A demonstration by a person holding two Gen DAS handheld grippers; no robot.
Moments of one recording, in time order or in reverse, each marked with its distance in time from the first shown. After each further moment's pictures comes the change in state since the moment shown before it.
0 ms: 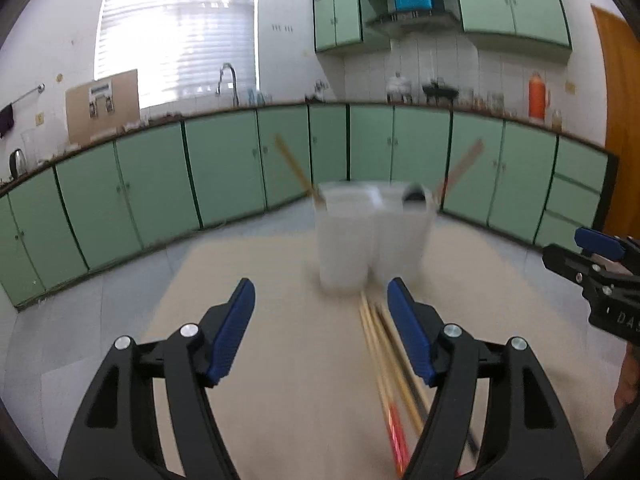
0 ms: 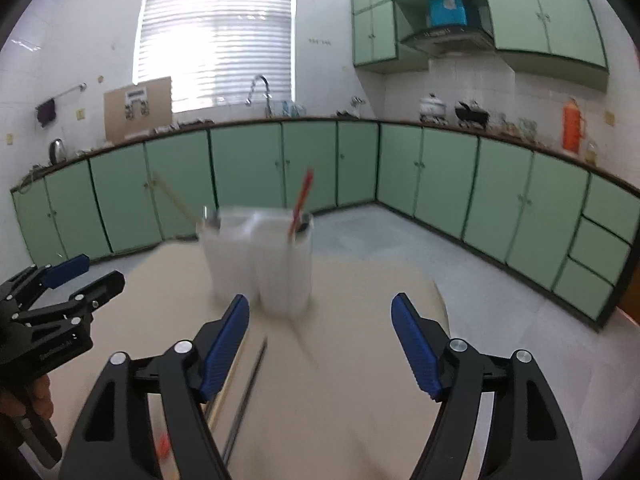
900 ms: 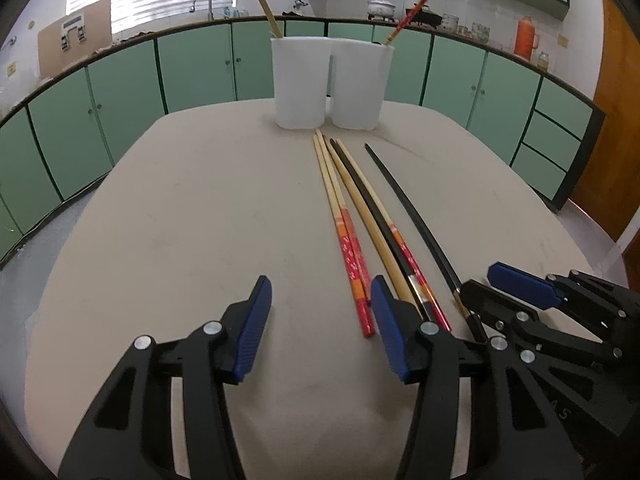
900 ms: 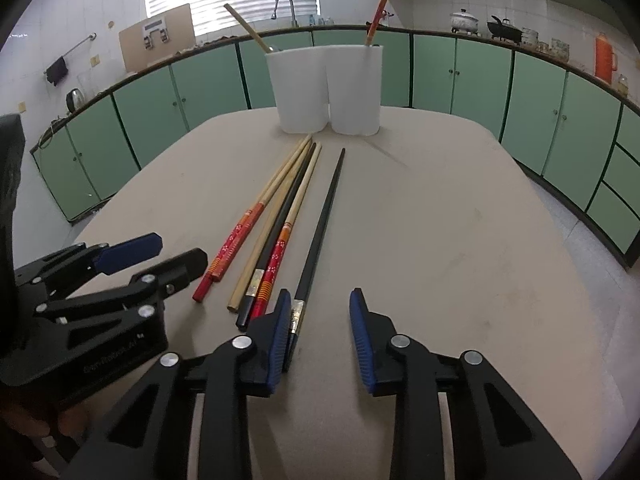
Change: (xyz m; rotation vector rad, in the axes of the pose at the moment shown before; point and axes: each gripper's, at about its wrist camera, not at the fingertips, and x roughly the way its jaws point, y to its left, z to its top) left arm -0.003 -0.013 -0.107 -0.015 0.294 -0.111; right arm 0.005 0.054 -0.109 -0.010 0.284 0.130
